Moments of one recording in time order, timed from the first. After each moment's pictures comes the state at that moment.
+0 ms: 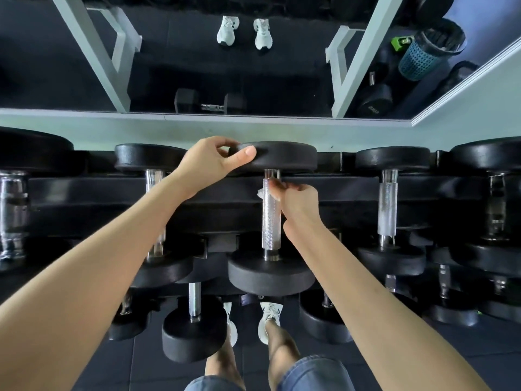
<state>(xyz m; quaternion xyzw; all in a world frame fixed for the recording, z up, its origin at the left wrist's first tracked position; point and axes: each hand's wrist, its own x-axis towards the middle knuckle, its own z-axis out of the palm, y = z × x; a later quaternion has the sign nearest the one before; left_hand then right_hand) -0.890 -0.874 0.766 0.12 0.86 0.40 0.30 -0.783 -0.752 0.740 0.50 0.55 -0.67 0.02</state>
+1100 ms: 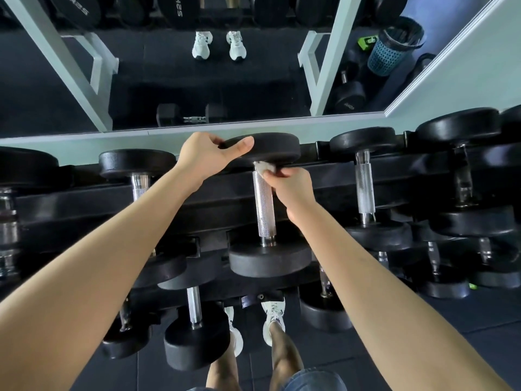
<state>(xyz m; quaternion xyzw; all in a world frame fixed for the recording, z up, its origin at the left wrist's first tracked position) -0.877 -0.846 0.783 0.09 0.89 0.35 0.28 -0.769 -0.730 0.740 0.44 0.68 -0.59 -0.02</state>
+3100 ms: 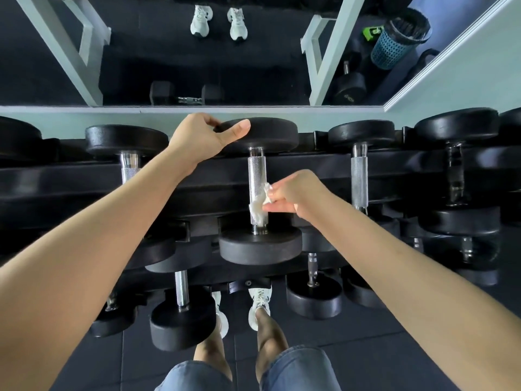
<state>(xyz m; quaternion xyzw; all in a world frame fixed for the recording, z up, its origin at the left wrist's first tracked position) -0.877 -0.848 0.776 0.05 0.87 0.40 0.29 -0.745 -0.713 0.763 0.45 0.63 -0.59 0.21</state>
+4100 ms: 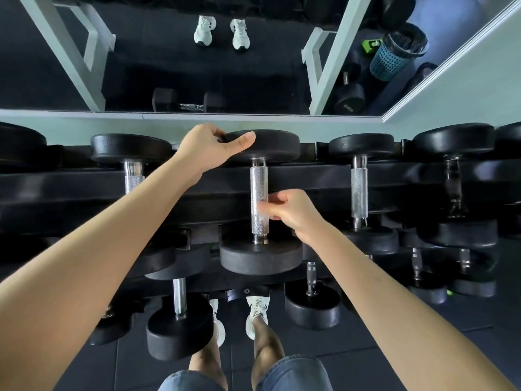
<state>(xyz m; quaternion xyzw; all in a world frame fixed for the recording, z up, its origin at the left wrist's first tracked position) -0.874 -0.845 0.787 0.07 0.88 0.37 0.29 -0.728 -0.718 0.728 0.34 0.72 -0.59 0.15</state>
